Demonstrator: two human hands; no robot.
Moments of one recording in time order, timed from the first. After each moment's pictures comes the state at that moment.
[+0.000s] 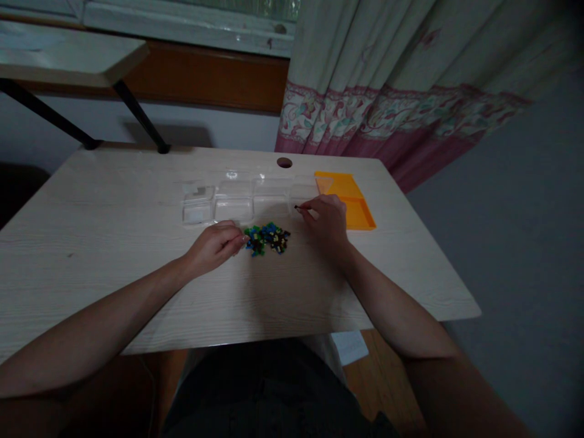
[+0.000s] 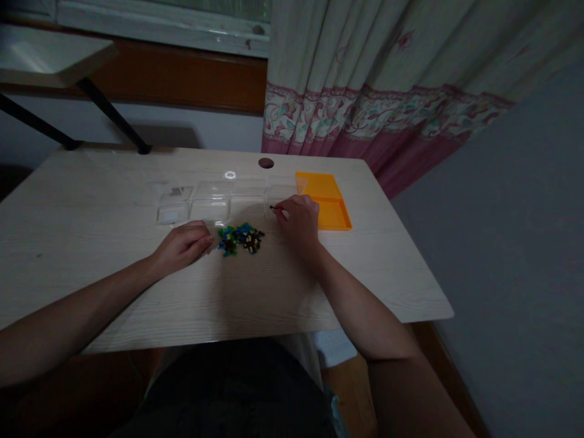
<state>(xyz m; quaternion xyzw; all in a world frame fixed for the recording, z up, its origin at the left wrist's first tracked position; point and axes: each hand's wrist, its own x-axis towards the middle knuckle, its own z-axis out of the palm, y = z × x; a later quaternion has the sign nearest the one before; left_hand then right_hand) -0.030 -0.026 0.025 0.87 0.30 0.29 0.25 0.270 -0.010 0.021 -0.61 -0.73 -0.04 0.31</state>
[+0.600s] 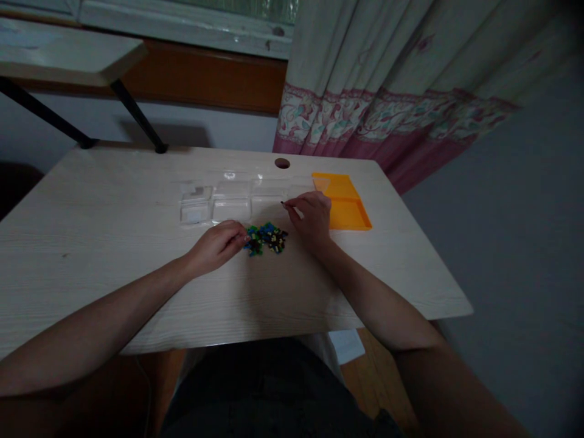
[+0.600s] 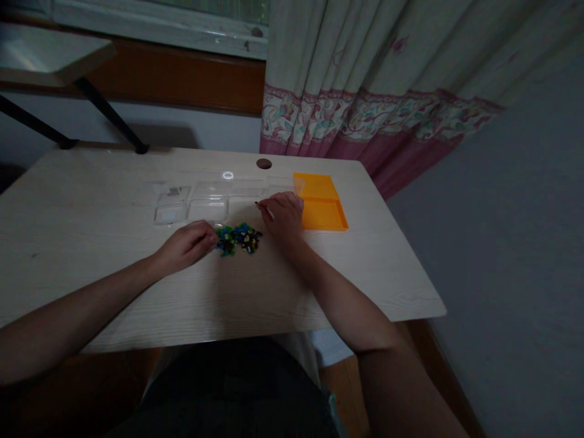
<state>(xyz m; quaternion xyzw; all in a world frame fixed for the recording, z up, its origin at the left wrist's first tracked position) -0.023 -0.026 0.024 0.87 0.32 0.27 0.25 0.246 -0.001 0.011 -0.56 -0.75 -0.07 0.36</state>
